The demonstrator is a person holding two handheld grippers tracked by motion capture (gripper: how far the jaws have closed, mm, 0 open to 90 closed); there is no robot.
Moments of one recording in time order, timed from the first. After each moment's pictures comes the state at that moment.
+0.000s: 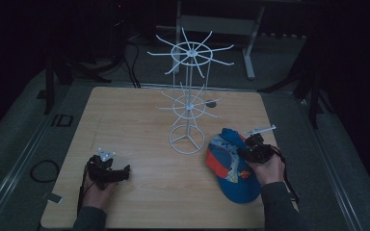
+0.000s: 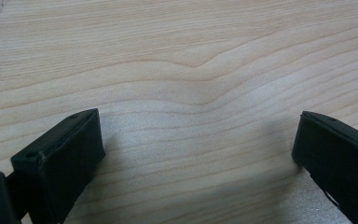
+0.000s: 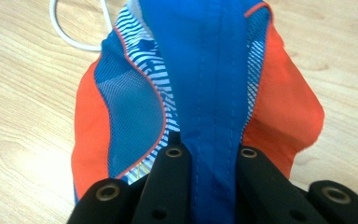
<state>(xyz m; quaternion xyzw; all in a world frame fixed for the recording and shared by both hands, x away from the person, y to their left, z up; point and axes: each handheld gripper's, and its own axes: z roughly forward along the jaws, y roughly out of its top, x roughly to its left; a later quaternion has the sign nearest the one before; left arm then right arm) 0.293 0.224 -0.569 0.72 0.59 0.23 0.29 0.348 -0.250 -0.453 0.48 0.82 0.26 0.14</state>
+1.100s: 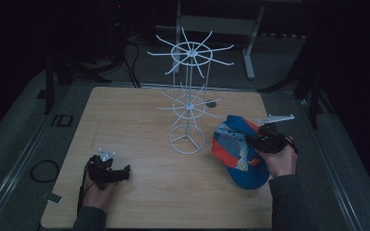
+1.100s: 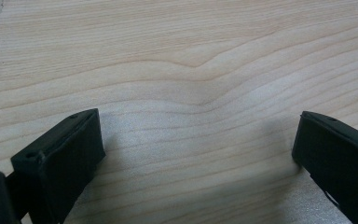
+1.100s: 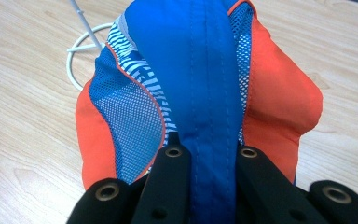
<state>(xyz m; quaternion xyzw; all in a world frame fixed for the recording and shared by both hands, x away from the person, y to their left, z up) 0.293 0.224 -0.569 0.72 0.58 0.23 0.29 0.351 -0.269 -0.409 0.47 0.81 0.31 0.17</state>
